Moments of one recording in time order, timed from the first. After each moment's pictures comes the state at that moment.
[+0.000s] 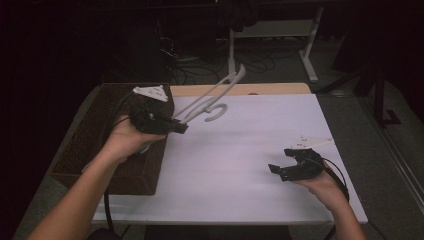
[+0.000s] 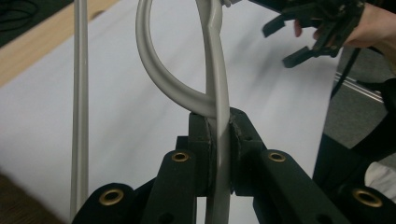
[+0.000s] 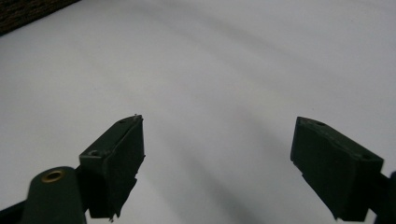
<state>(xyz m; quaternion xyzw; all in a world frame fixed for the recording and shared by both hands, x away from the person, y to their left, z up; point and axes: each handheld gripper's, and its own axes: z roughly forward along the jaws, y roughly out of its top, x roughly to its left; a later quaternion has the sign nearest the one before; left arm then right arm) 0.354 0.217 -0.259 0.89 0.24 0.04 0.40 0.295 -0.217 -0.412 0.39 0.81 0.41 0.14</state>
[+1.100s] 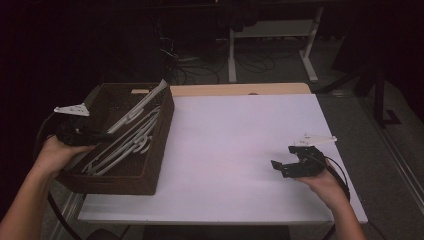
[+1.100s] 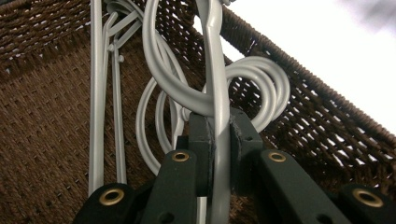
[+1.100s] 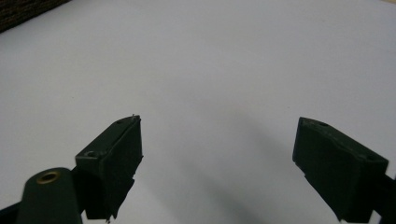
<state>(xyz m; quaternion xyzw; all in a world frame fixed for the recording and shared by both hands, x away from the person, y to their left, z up) 0.358 0.402 -0.322 0.86 0.36 0.08 0.37 0.299 -0.223 -0.411 0.42 0.80 0.40 0.16</state>
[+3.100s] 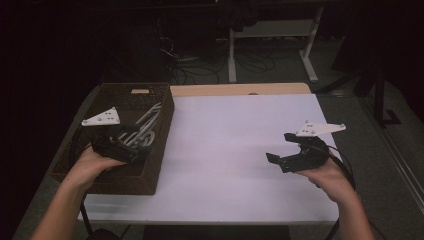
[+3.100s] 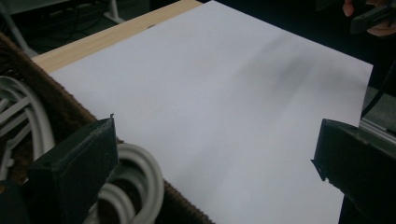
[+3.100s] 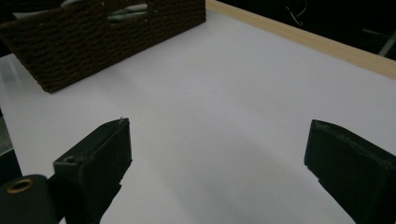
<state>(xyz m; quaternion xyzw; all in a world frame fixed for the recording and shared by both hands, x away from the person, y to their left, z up) 0.320 0.296 -0.317 0.82 0.28 0.09 0.48 0.290 -0.207 -0.349 0.35 0.80 0.47 0.15</state>
